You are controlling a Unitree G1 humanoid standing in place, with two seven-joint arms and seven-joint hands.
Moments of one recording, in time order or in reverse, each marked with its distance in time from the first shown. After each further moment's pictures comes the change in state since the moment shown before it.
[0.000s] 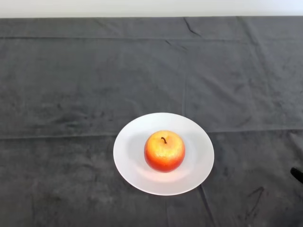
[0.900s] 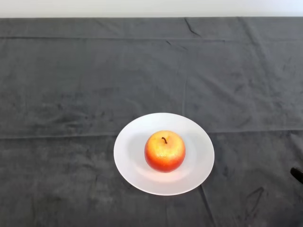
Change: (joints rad) left arm -0.009 0.032 -0.057 0.143 -0.002 -0.065 0.099; right arm 0.000 -0.003 0.009 0.002 0.008 -0.004 -0.011
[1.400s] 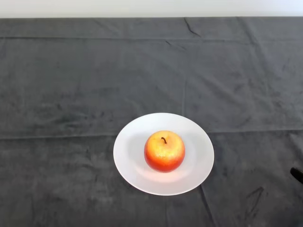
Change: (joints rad) left arm 0.000 0.008 -0.012 0.000 -0.034 -0.006 -0.003; right arm 0.000 0.000 0.001 0.000 0.001 -0.002 0.000
